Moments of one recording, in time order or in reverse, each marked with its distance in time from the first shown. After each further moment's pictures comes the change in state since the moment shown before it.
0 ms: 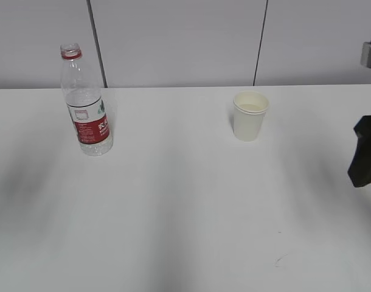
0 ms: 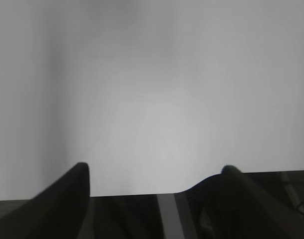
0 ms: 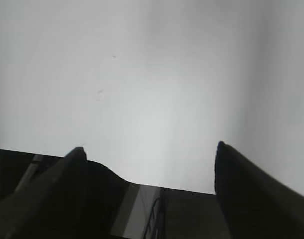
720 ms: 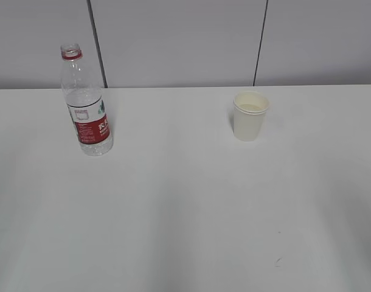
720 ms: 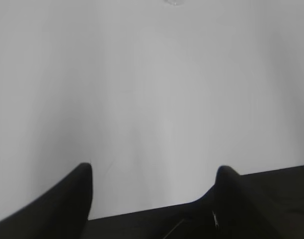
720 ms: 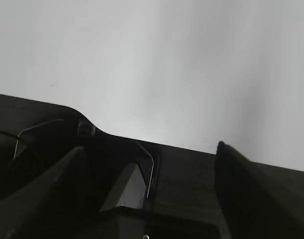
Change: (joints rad) left arm 0.000 -0.809 0.274 0.036 0.001 0.114; right arm 0.000 -0.586 0.395 -0.040 0.000 -0.083
